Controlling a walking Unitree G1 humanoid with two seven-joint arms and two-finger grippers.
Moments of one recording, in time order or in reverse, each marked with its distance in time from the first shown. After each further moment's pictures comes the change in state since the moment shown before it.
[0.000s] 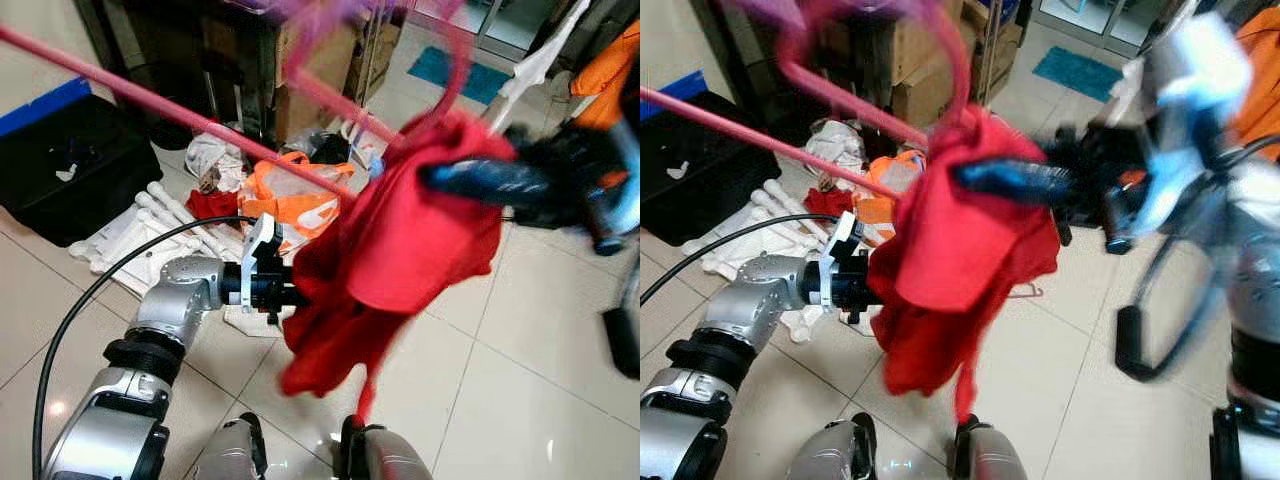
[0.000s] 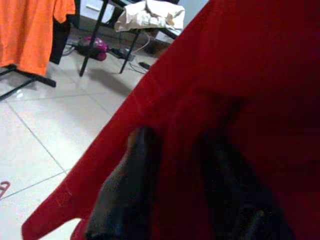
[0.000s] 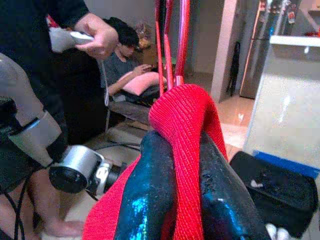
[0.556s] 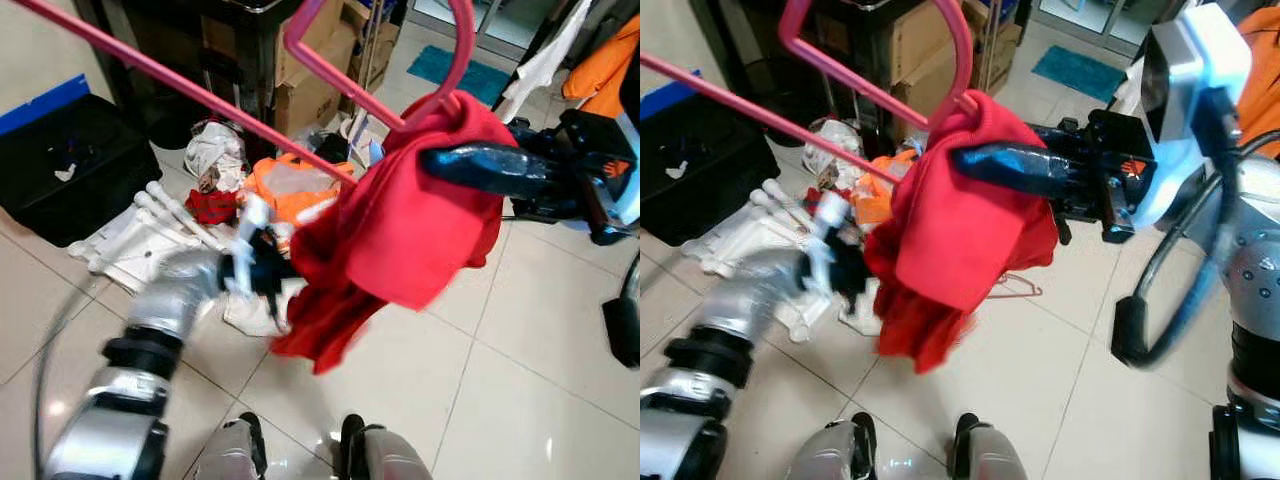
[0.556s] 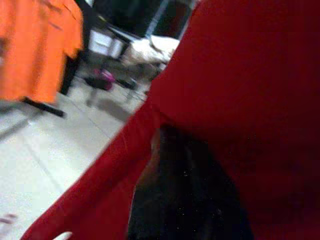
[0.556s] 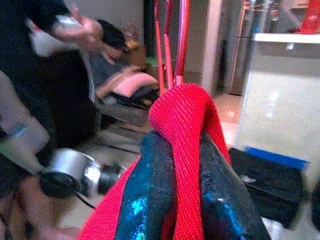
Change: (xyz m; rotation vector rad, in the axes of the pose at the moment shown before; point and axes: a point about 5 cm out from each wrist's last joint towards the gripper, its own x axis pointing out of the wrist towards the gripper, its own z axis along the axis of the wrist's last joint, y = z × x) left arm -0.013 0.001 0.031 0.057 -0.158 0.064; right arm -0.006 -0.008 -0.004 0.000 0.015 -0.097
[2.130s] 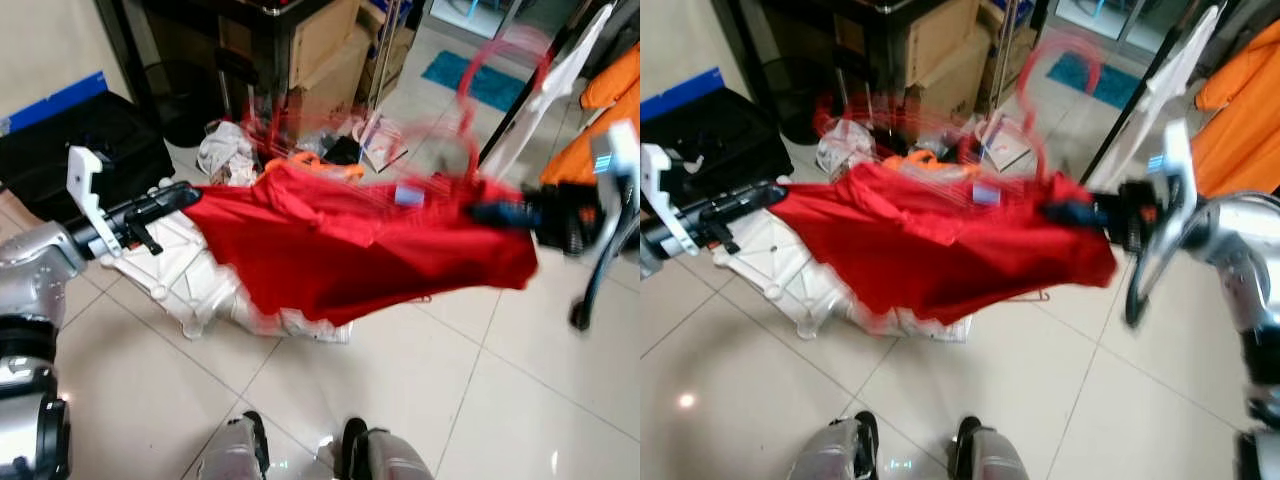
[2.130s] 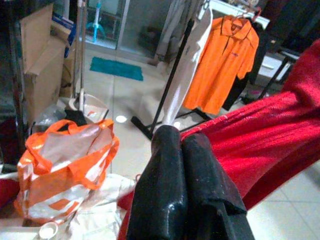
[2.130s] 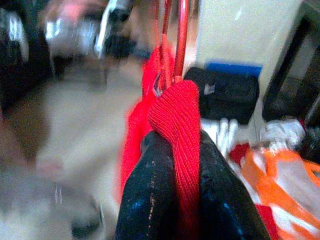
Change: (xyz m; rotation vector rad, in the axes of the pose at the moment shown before) left arm -0.140 0.027 0.039 0.118 -0.006 0.664; right arm -0.091 -0.033 -0.079 0.025 0.394 -0.155
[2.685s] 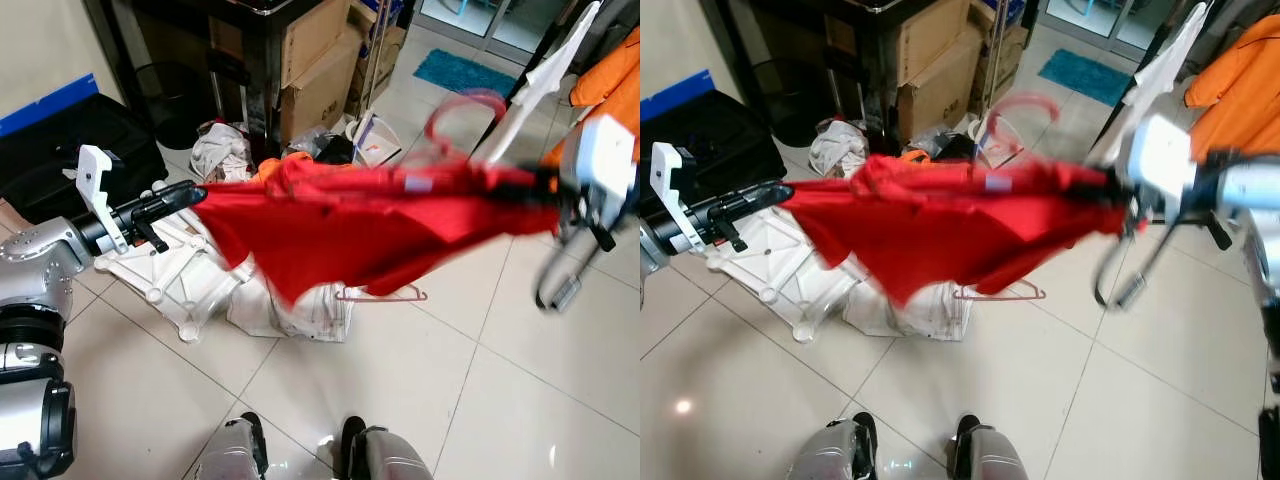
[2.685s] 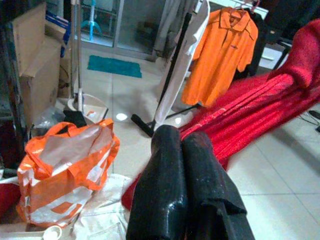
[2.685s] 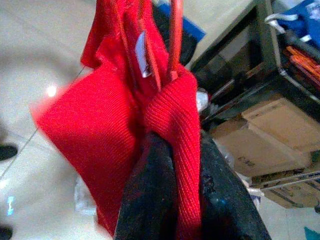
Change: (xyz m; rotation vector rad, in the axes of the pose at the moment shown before) left arm 0.005 0.003 0.000 0.034 0.007 0.007; right arm 0.000 -0.026 0.031 -0.399 0.206 -0.202
